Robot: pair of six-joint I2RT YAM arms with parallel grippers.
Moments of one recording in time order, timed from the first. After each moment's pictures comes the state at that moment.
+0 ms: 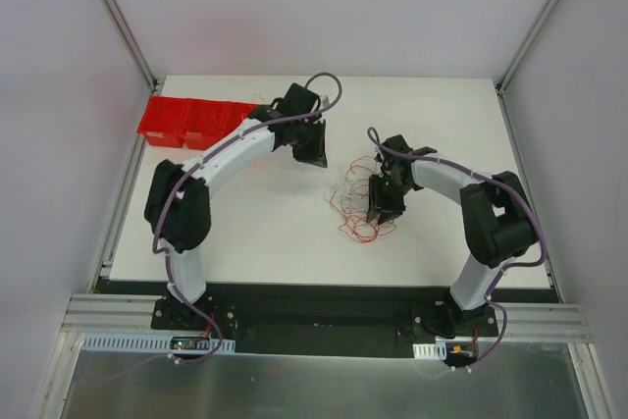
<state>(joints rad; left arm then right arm) -0.59 1.93 1.61 -0.69 0.29 -0.51 0.43 1.75 1.07 -0.71 -0.29 0.41</state>
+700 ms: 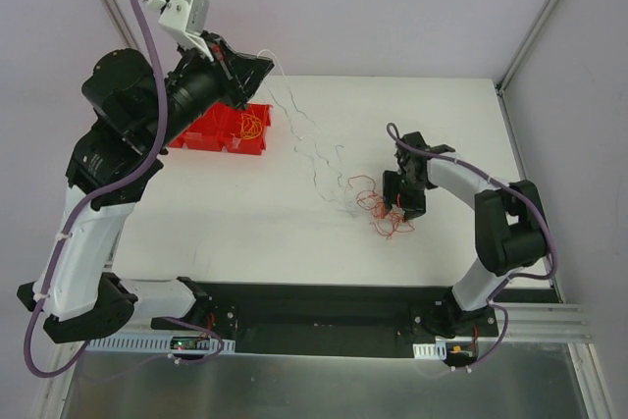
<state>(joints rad) -0.67 1.24 1.97 -0.65 0.03 -0.28 0.34 1.68 1.05 -0.77 -0.14 0.39</state>
